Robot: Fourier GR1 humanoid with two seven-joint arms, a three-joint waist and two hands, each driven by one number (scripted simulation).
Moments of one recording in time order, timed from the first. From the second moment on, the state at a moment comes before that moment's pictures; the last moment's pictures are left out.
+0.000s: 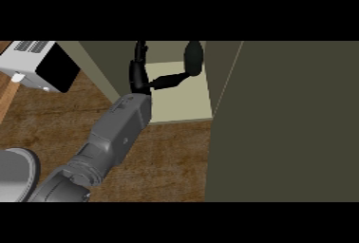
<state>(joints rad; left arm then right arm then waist) -1.12 0.00 0.06 -0.10 0.42 0.51 -0.80 -0.08 -0.01 0.11 -2.45 -0.12 0.17 0.59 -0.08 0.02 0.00</state>
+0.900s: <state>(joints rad) -1.10 0.00 0.05 -0.11 0.40 0.37 -0.85 -0.08 0.00 0.11 -2.44 -0.12 0.16 0.59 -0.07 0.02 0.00</state>
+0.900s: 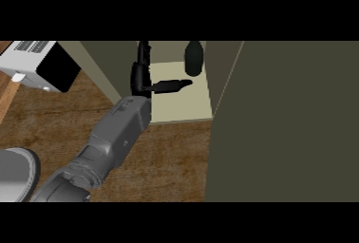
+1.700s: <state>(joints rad) -1.08 0.00 0.01 -0.14 0.50 0.26 -0.87 -0.08 -0.01 0.15 -2.44 -0.11 0.14 0.59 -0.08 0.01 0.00</state>
